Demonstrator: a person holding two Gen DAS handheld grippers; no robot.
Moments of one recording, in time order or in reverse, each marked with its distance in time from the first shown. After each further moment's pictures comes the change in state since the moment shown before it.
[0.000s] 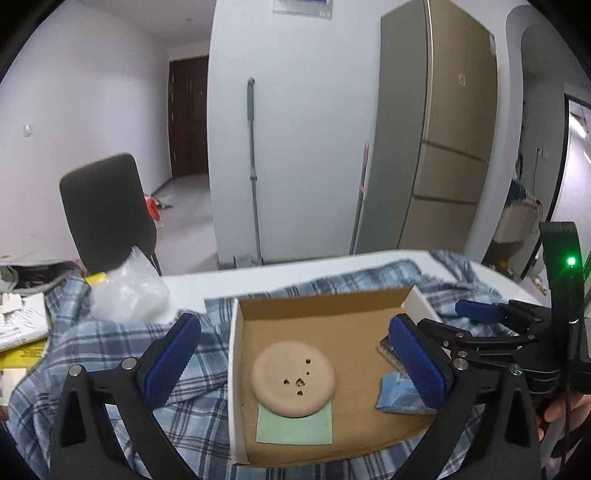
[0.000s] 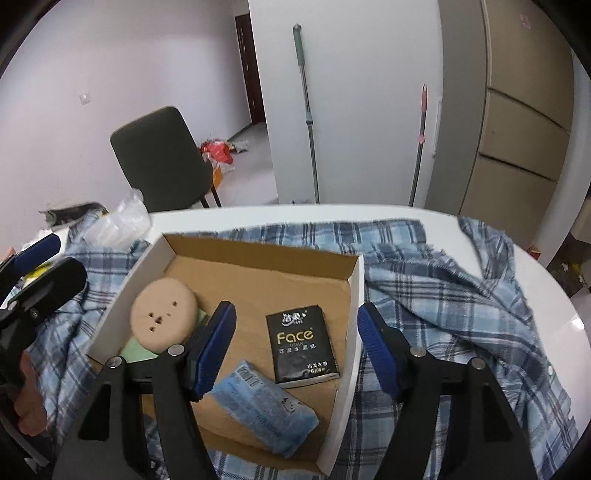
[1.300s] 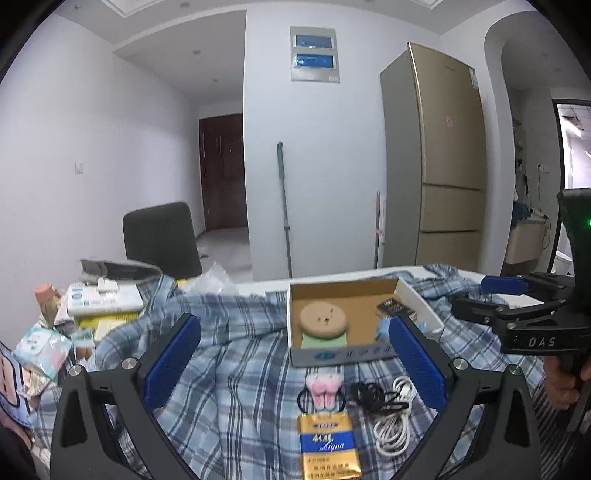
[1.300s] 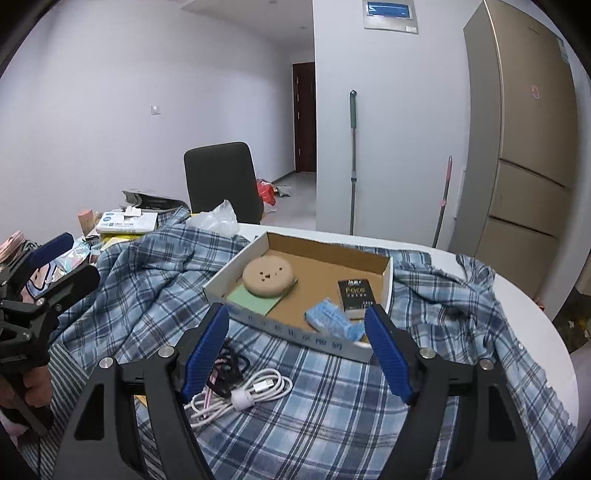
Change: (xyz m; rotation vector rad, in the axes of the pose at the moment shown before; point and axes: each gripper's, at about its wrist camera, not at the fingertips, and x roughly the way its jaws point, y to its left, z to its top) left arm -0.203 -0.002 -0.101 0.032 -0.265 0.124; right arm -0.145 0.055 -0.097 -0.166 -0.211 0.100
